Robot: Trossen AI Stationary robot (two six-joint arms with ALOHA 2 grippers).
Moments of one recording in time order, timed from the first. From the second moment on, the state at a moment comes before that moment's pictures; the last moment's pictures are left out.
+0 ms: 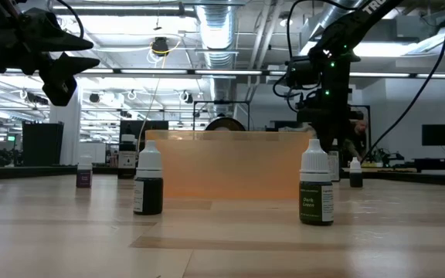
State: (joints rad) left arm -0.11 0.02 0.07 0.00 -0.17 -0.52; right arm -0.61 1.62 1.07 -0.86 0.16 0.25
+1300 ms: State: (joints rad) left arm -0.11 0.02 0.07 0.00 -0.17 -0.51; right arm -0.19 1.61 1.55 -1.03 -0.02 -0.11
